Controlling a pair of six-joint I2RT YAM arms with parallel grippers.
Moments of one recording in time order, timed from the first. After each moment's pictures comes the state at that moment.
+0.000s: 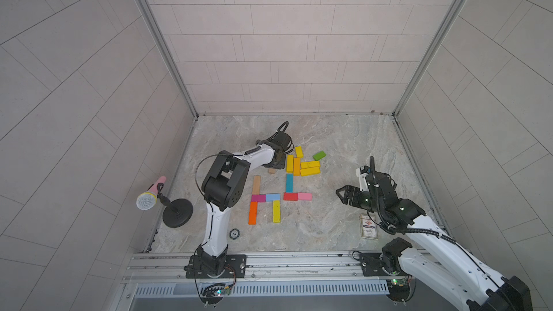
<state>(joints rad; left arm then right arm) -0.50 2.06 1.42 -0.58 -0.23 -0.37 0.41 0.78 0.50 -0.50 -0.15 0.67</state>
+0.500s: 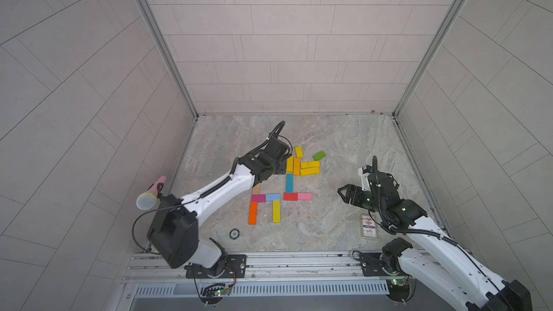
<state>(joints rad) -0.71 1.38 1.06 -0.54 -0.26 -0.52 0.38 0.77 0.49 -0.50 -0.15 0.67</state>
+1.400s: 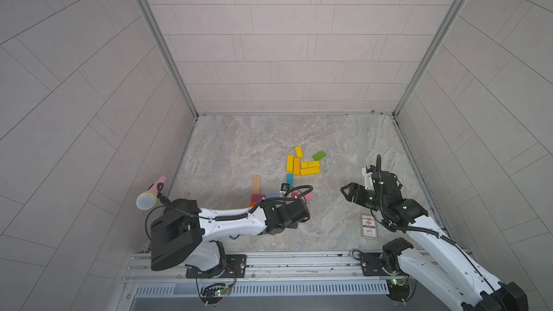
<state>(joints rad) -1.18 1.44 0.74 -0.48 -0.36 -1.00 0.29 0.78 0.48 -0.50 -0.20 0.65</state>
